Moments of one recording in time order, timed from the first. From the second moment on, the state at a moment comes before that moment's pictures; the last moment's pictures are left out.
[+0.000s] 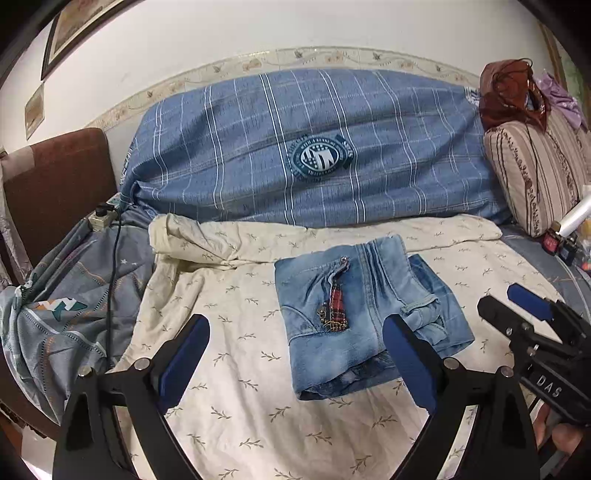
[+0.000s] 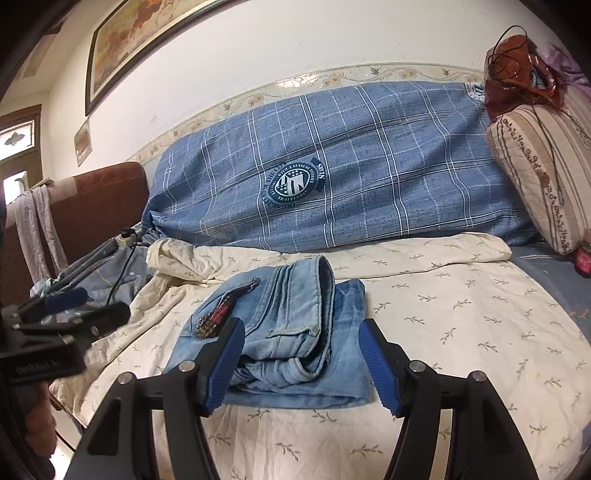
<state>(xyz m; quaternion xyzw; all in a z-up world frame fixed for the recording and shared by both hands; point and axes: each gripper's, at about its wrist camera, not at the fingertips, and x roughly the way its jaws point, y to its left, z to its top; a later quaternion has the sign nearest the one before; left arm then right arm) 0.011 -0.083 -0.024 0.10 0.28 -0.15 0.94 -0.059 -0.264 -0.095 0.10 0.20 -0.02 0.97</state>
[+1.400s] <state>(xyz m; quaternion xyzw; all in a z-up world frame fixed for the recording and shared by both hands) 0.000 -0.053 -0.015 0.08 0.28 -0.13 0.95 -0.111 -0.239 -0.086 0.09 0.16 -0.02 0.98</state>
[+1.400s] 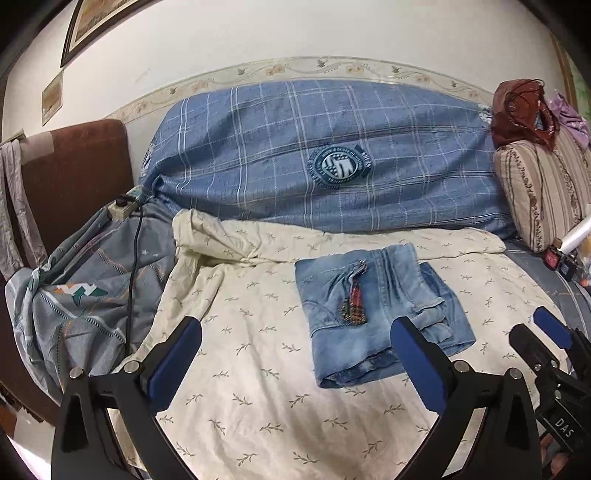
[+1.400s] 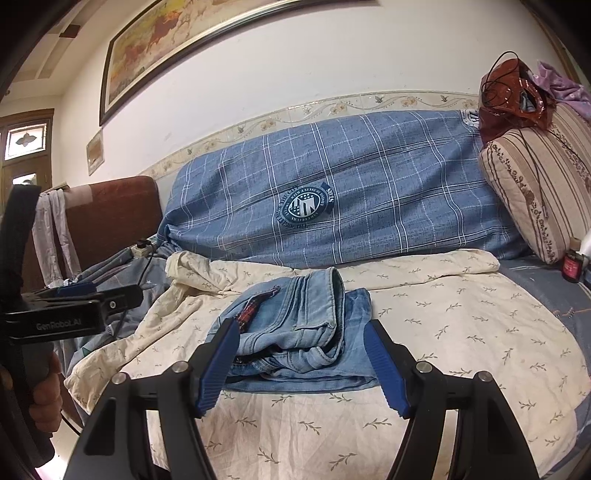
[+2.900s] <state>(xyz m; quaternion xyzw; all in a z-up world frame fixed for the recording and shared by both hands) -0.125 -0.070 0.117 0.08 0.18 -0.22 0.95 -0.224 -0.219 0.039 0.07 0.21 -0.07 0.97</state>
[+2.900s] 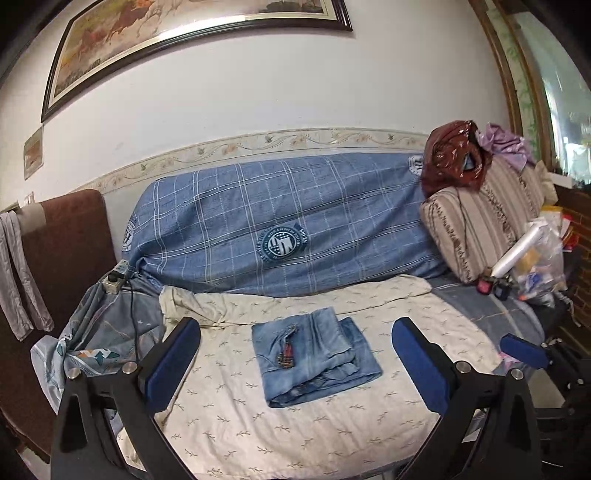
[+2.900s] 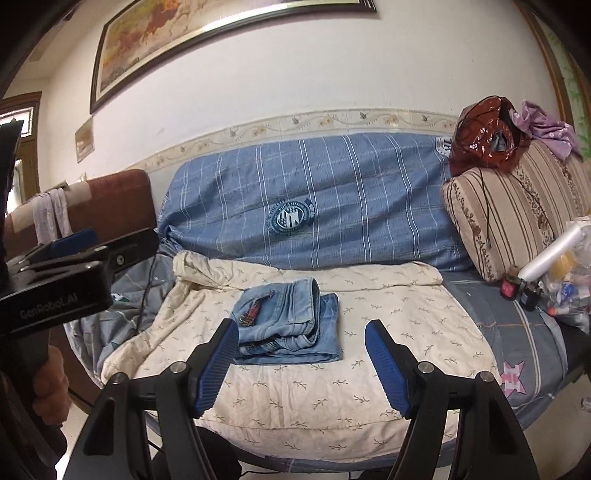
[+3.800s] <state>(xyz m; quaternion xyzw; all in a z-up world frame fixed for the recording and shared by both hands) -0.150 -0.074 0.133 0.10 0.17 -0.24 0.95 -0.247 -0.221 0.064 0.07 0.18 -0.06 0.98</state>
